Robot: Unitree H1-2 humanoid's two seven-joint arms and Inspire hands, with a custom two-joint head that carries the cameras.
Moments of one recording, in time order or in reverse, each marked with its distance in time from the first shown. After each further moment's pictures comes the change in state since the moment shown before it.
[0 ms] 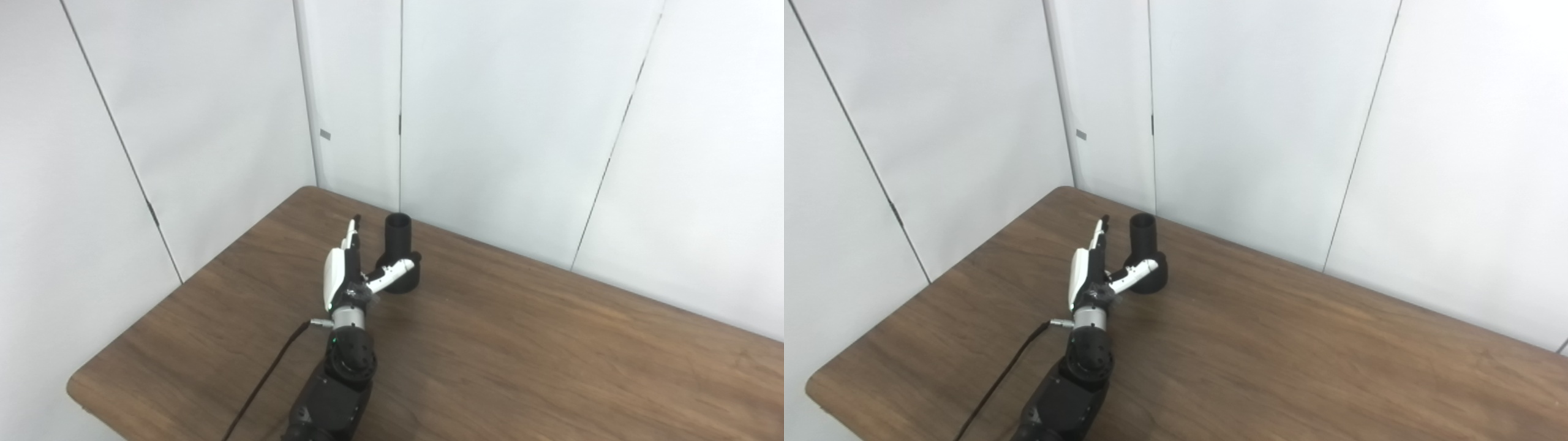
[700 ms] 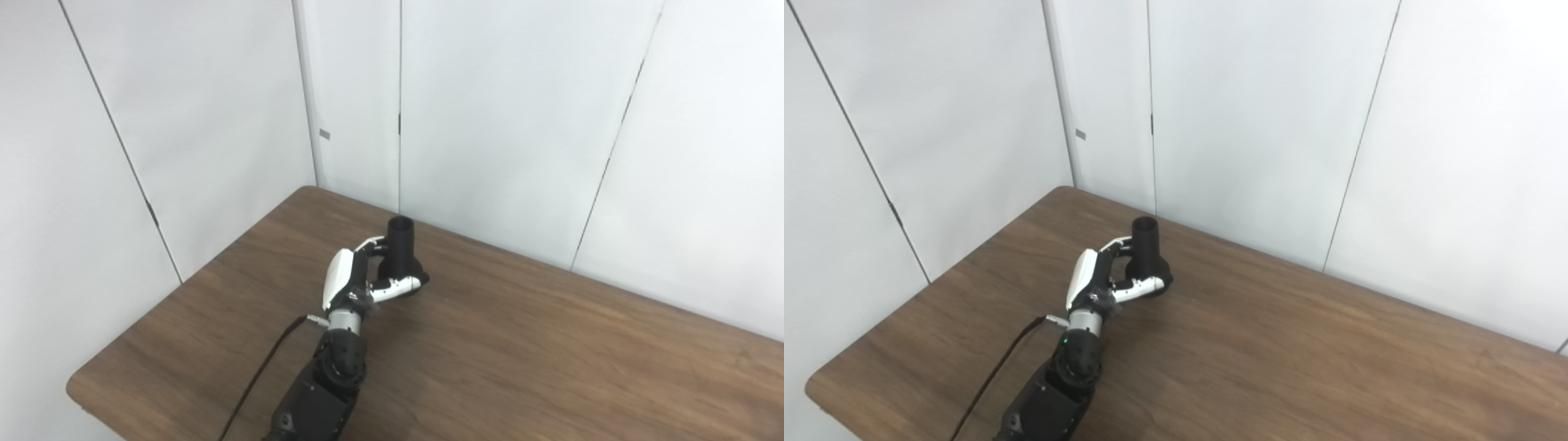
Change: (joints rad) left arm 0.062 0.061 -0.084 -0.141 0.095 0.165 -0.111; right arm 0.000 0.005 -0.002 -0.002 -0.011 -0.013 0.000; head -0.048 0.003
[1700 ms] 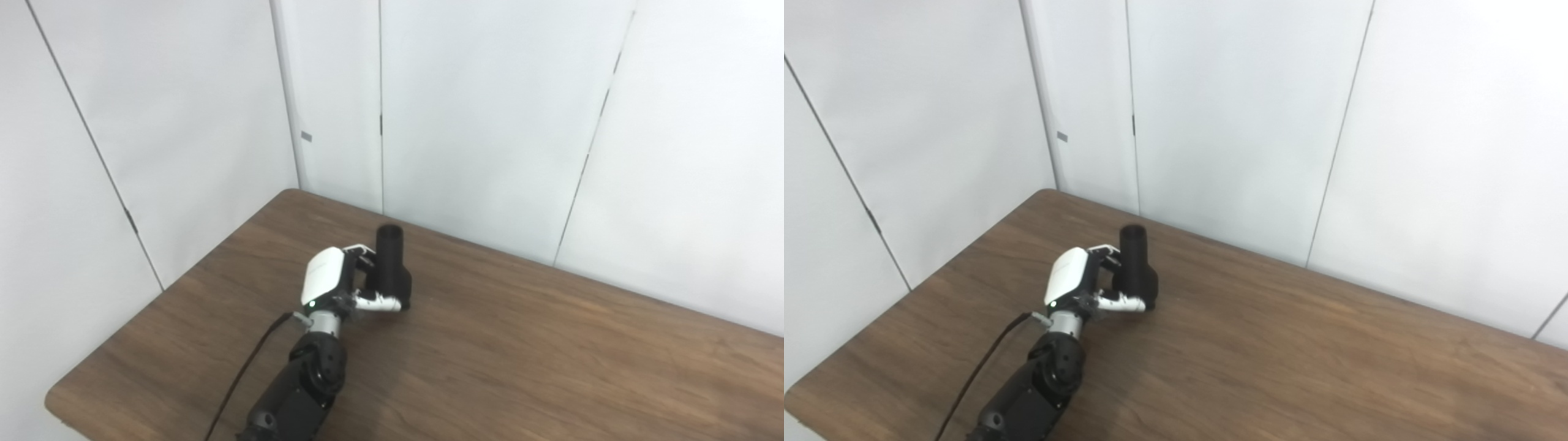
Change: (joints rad) left arm -0.005 0.075 -0.090 0.112 0.170 -0.093 0.085; right arm 0.027 0.037 0.007 -0.054 -0.025 0.040 -0.003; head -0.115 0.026
